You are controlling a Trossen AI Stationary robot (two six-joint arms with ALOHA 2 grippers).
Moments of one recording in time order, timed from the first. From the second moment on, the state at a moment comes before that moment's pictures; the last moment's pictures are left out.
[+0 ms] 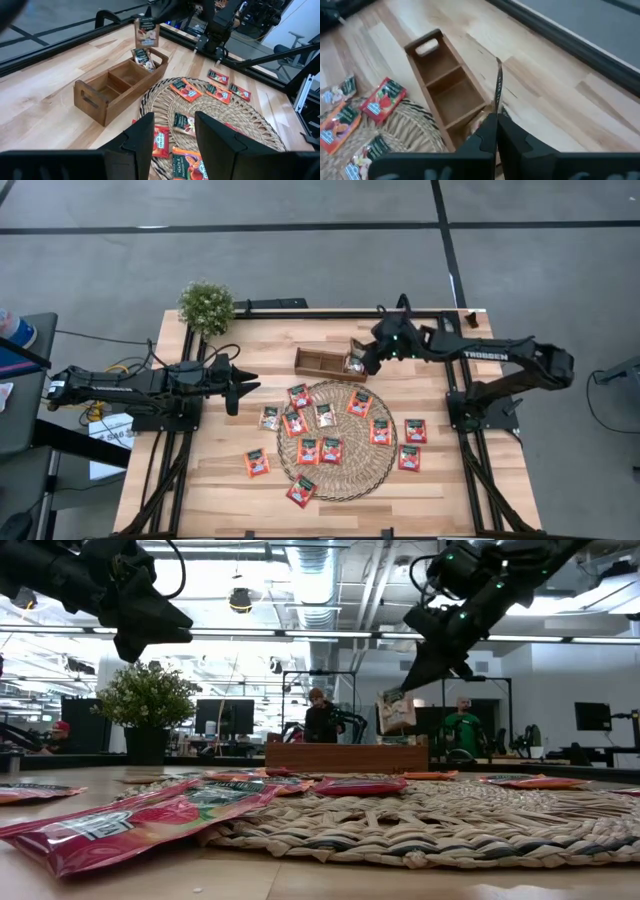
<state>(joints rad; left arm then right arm) 0.03 0.49 0.32 -0.08 -0.22 -0.40 -0.38 1.28 0.78 -0.21 0.07 0.27</state>
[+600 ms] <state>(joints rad) 0.03 0.49 0.32 -0.08 -0.19 -0.41 -0.32 1.30 0.69 -0.12 0.08 0.32</state>
